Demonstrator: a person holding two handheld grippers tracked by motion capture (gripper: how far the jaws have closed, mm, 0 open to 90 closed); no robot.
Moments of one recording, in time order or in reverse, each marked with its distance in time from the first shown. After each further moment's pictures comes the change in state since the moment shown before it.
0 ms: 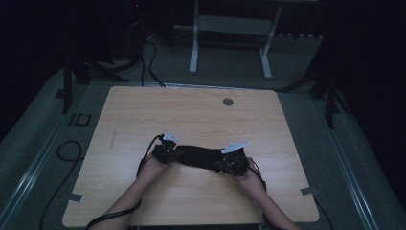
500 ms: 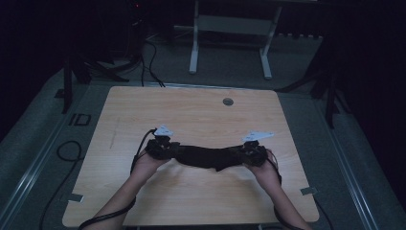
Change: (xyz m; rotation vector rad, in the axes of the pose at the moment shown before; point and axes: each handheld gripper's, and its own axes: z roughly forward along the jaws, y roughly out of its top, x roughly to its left) left arm -0.007 0.014 -0.031 -0.081 -0.010 0.013; right arm -0.028 0.009 -0.053 -0.120 -0.105 0.062
